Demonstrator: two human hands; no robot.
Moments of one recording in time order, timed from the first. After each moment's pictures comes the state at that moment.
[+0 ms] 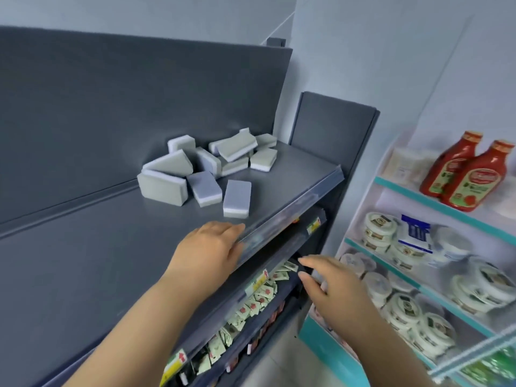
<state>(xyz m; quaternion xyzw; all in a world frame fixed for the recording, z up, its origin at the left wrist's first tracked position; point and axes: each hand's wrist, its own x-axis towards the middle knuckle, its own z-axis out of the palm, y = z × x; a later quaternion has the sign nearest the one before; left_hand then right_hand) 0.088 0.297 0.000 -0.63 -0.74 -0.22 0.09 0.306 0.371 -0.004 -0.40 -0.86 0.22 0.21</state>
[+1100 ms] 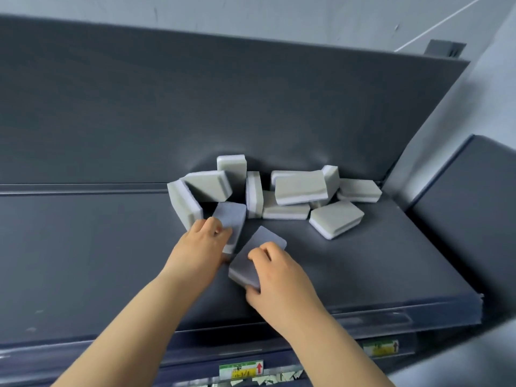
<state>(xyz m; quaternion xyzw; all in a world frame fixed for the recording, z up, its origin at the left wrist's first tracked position) 0.020 0.441 -0.032 -0.36 -0.92 -0.08 0.14 0.134 0.584 0.000 0.01 -0.99 0.14 0.06</state>
